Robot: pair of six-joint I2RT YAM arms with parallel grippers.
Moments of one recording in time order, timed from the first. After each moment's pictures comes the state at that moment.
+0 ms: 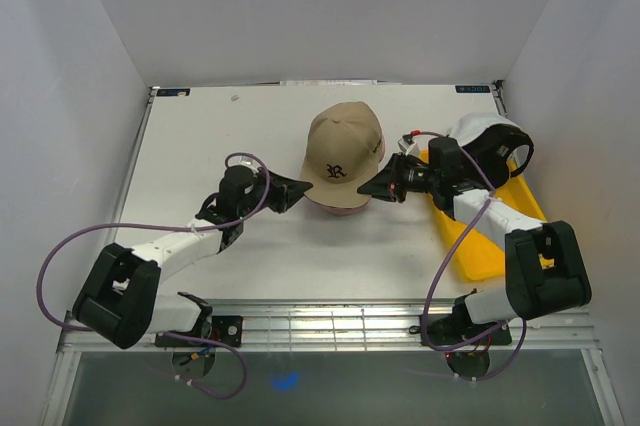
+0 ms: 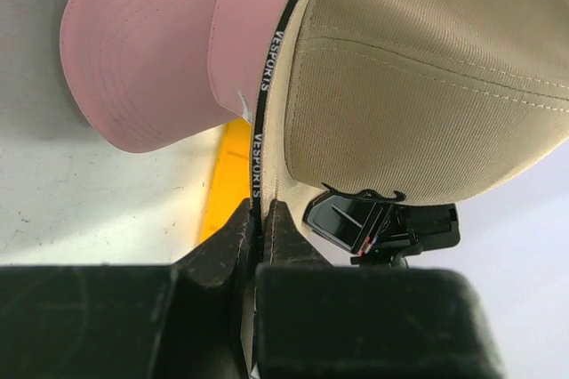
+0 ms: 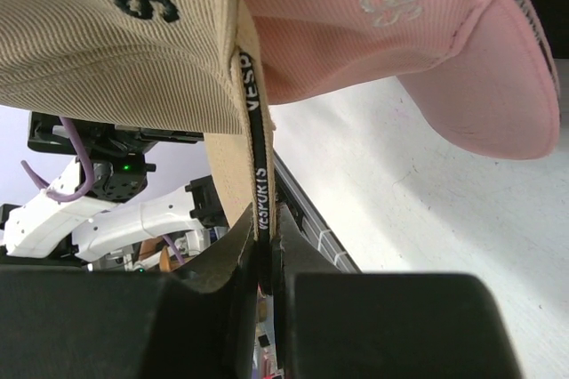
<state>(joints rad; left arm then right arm) -0.49 1.28 0.55 0.39 0.29 -1.51 0.29 1.41 0.73 0.16 -0.91 0.93</state>
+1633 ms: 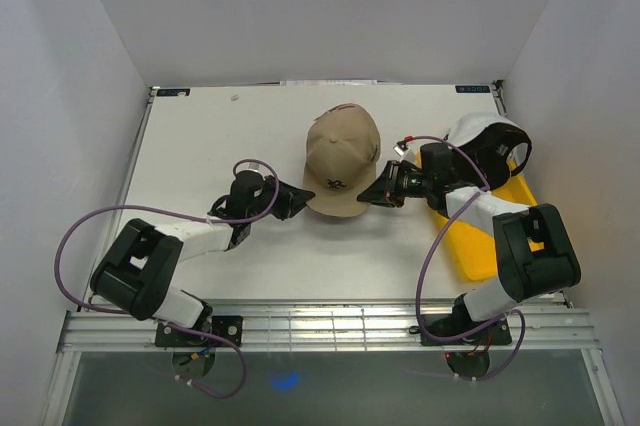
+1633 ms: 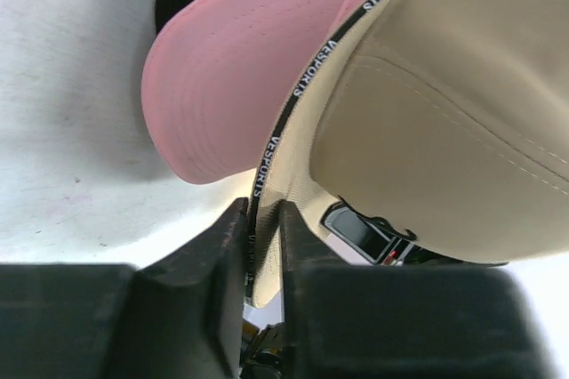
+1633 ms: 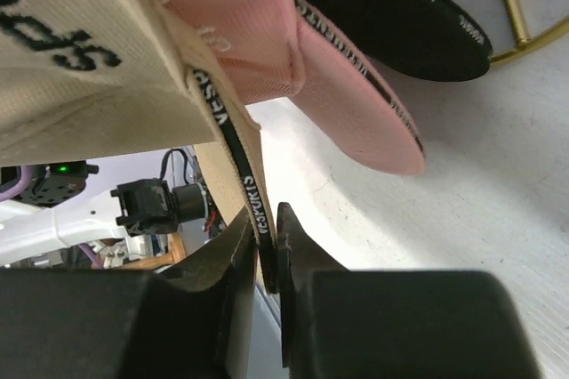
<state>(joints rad) -0.49 1.45 0.53 0.47 0.27 -1.48 0.29 1.52 0.72 0.15 -0.84 0.75</state>
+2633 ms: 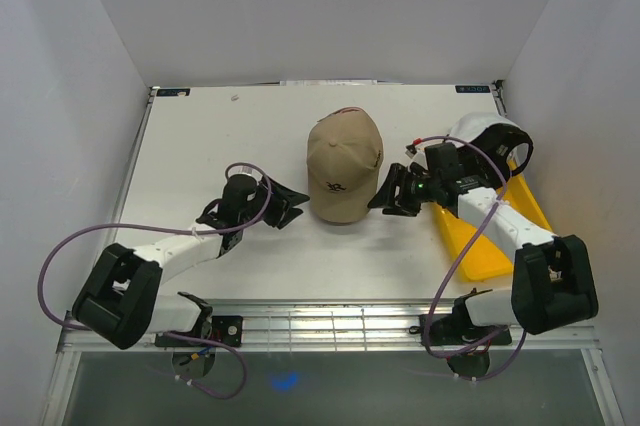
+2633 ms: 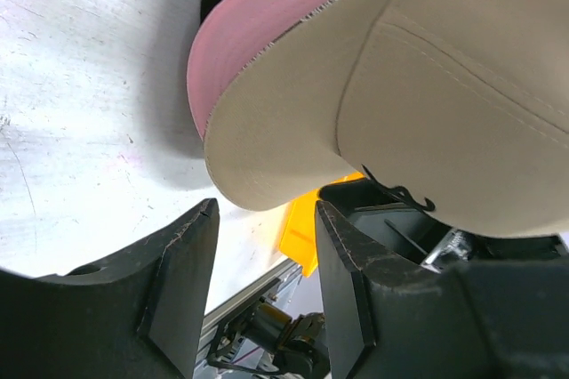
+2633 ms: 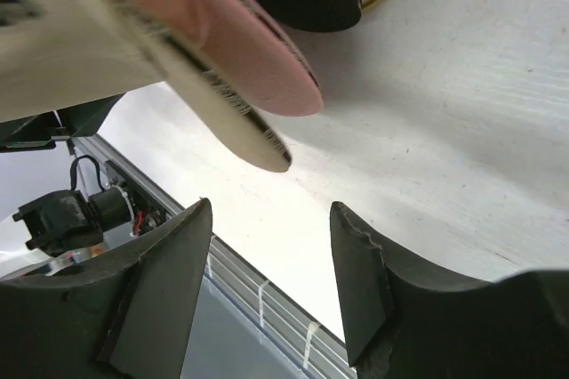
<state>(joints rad) -0.50 1.31 0.50 0.29 0.24 -1.39 0.30 1.37 0.77 -0.29 -0.61 0.56</state>
